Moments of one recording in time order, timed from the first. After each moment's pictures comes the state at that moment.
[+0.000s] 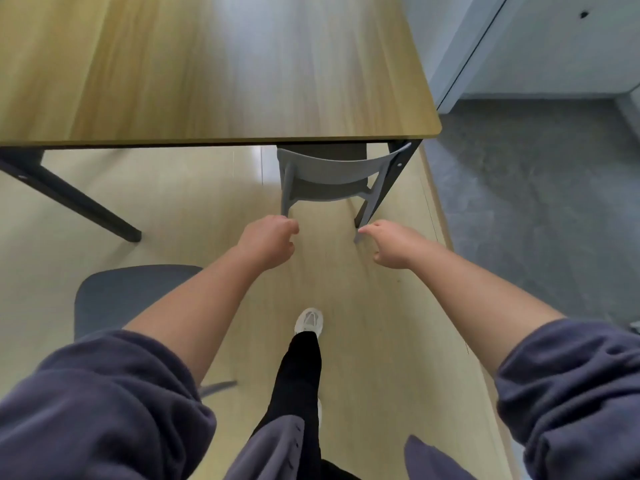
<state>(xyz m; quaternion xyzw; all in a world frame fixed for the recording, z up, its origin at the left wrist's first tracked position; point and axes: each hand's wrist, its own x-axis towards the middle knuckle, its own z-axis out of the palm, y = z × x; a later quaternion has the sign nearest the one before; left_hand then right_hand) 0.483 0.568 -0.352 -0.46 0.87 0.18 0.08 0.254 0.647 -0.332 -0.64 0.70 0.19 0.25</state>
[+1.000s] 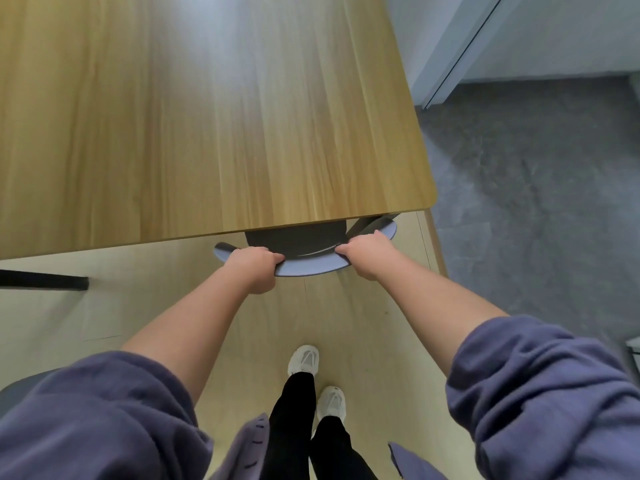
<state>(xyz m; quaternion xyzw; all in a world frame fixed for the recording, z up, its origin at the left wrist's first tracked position) 0.320 0.340 -0.427 -0.38 0.84 0.21 0.32 0.116 0.404 -0.411 -0.67 0.63 0.31 0.23</state>
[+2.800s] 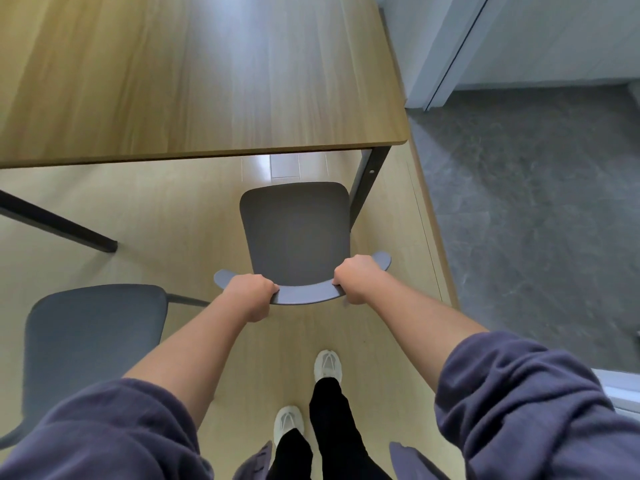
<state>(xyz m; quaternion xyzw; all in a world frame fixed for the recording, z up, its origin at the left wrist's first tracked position) 0.384 0.587 -0.413 -0.39 0.84 0.14 0.35 0.181 0.629 -0.406 -0.74 0.56 0.34 0.17</state>
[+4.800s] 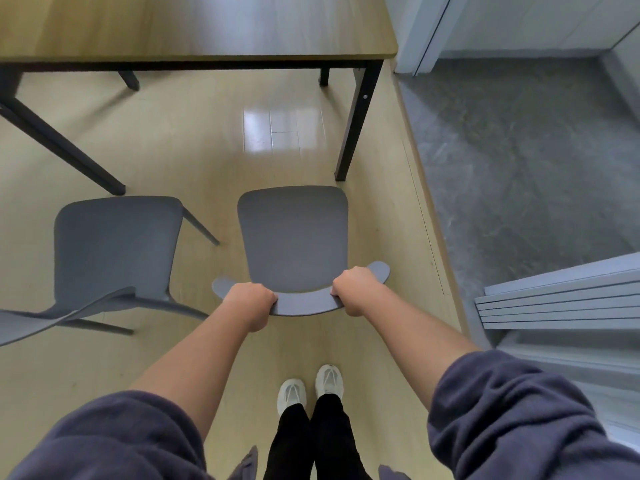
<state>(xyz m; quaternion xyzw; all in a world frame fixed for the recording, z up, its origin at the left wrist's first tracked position) 0.504 0.867 -0.428 -0.34 0.86 0.11 0.36 0.306 0.917 -0.403 -0.71 0.58 0.33 0.20</state>
